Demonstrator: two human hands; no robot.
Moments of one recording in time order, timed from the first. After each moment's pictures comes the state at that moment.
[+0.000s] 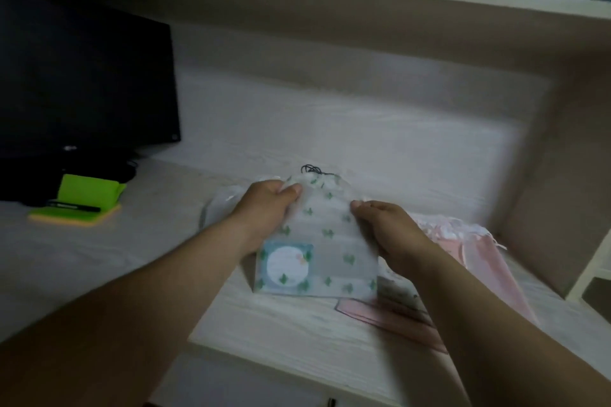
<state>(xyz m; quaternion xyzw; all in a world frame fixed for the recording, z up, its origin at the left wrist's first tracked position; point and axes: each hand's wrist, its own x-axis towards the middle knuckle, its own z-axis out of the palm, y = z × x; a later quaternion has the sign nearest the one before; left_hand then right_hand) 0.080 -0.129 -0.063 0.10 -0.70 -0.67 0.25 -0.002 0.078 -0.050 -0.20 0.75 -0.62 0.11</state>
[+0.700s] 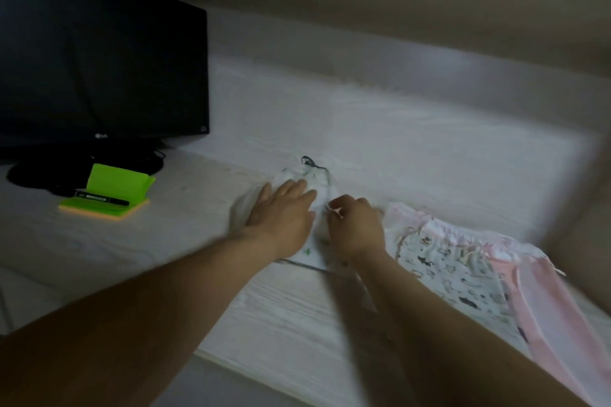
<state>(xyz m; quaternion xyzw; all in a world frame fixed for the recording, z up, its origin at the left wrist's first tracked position) 0.065 -0.187 -0.090 0.11 -0.97 -0.05 0.20 -0.010 -0.050 -0.086 -0.26 0.91 -0.29 -0.13</state>
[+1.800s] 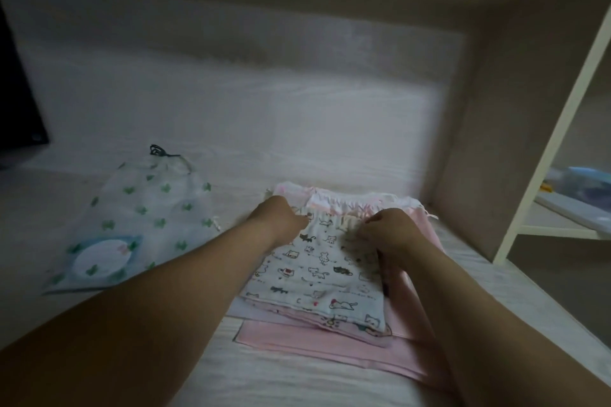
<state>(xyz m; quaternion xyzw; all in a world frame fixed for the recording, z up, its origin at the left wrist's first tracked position) -0.069 -0.016 -0.087 0.13 -0.93 -0.33 0.06 -0.103 0.199 -0.077 -0.06 0.93 -0.35 0.00</state>
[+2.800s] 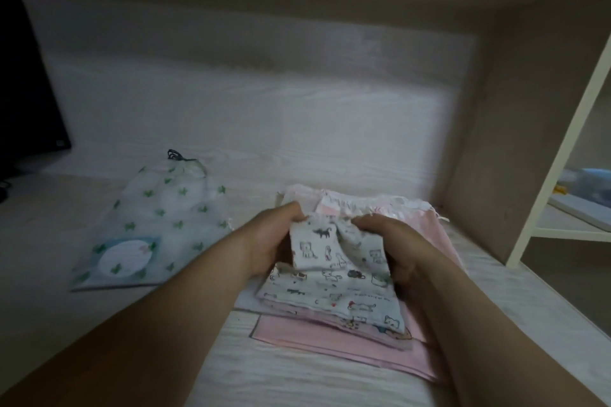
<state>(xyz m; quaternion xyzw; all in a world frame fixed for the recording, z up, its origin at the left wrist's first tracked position) -0.009 -0.019 -0.077 0.12 -0.66 -0.74 -0.05 -0.076 0.190 -0.087 -0.08 0.66 -0.72 0.20</state>
